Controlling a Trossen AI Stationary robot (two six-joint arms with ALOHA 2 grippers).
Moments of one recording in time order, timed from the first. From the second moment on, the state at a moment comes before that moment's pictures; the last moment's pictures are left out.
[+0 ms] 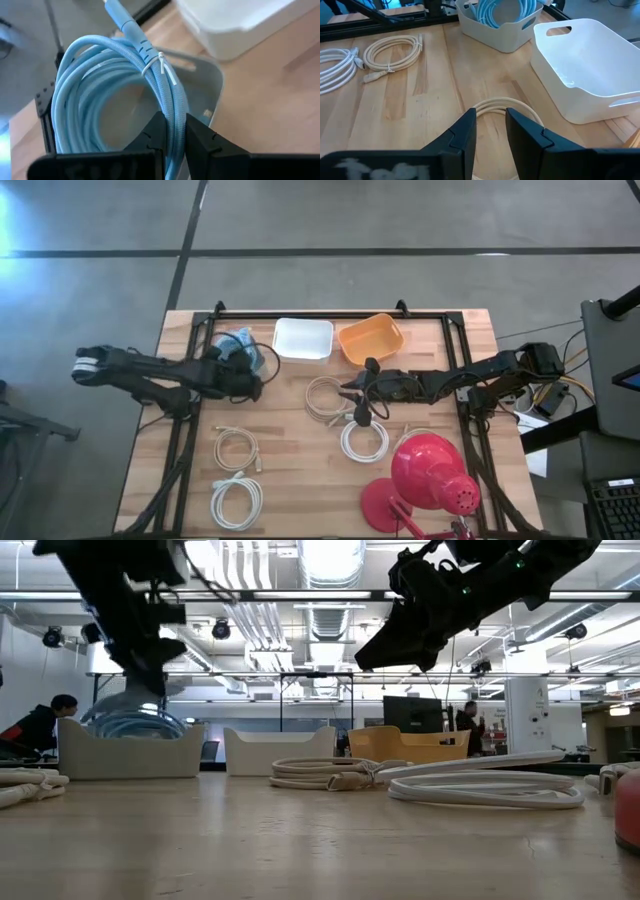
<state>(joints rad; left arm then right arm) -0.02 1.14 0.76 -0.97 -0.78 -0.84 0.05 1.44 0.71 0.27 0.24 0.21</state>
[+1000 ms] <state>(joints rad) 0.01 1.35 0.84 -0.94 -0.77 -0.76 0.05 1.44 0.71 0.27 0.24 0.21</state>
